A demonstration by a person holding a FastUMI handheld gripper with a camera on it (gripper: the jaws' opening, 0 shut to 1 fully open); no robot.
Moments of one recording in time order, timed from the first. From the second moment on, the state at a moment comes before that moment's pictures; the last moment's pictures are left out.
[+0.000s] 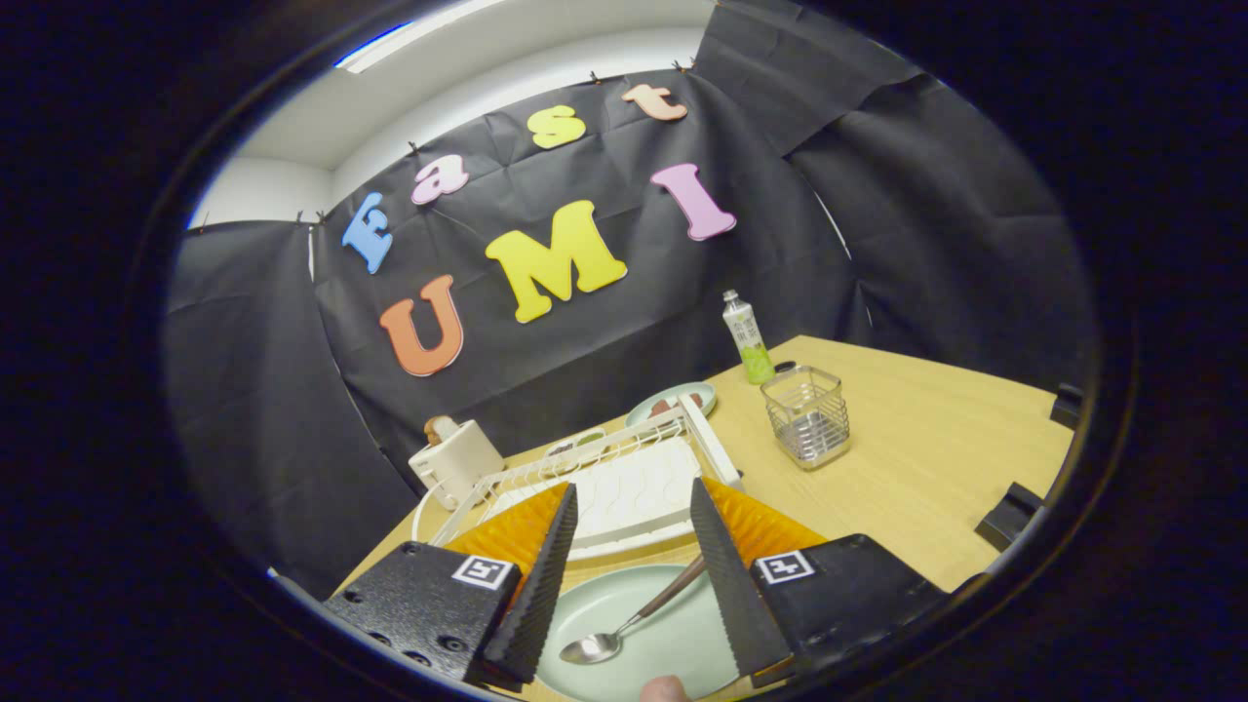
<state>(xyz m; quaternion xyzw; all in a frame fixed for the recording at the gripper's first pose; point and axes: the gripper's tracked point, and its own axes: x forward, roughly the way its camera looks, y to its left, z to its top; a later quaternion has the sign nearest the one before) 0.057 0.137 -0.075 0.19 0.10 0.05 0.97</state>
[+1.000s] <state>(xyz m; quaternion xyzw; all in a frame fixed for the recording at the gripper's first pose) 0.002 0.086 0.052 0.01 -0.04 0.02 1.00</state>
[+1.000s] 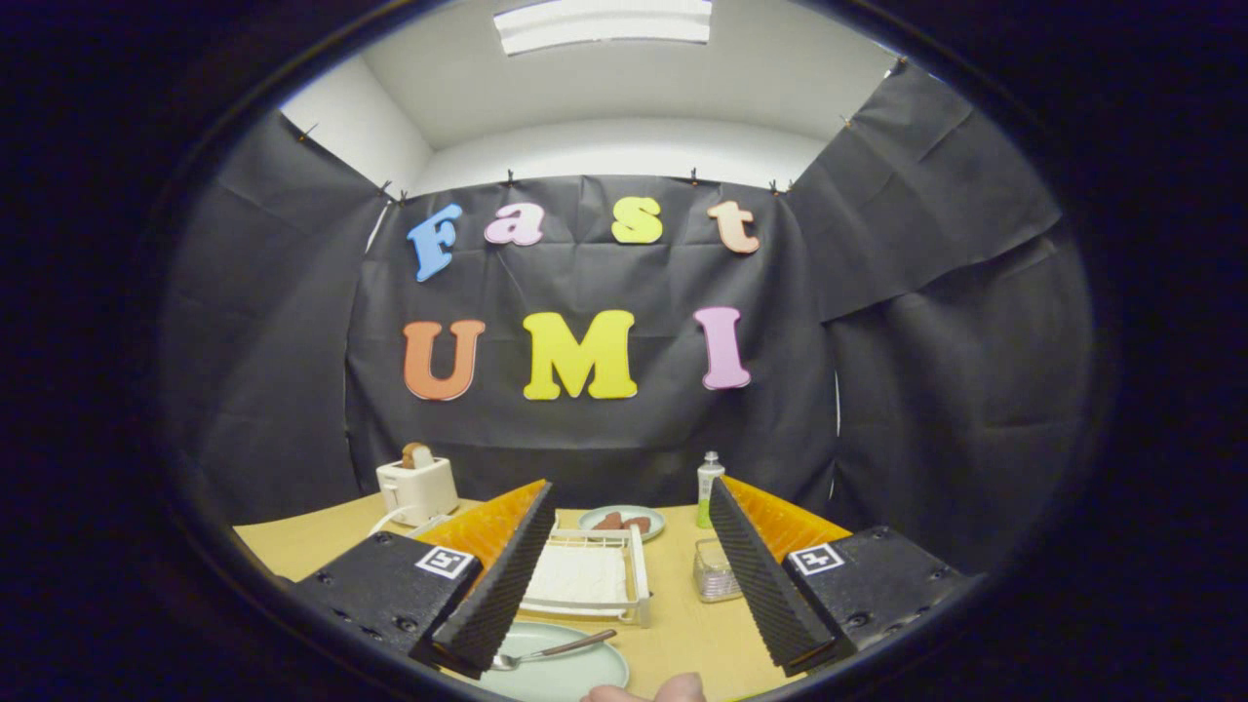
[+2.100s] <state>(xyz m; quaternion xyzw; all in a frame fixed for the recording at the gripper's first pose) 0.007 0.164 0.019 0.03 -0.03 0.06 1.00</state>
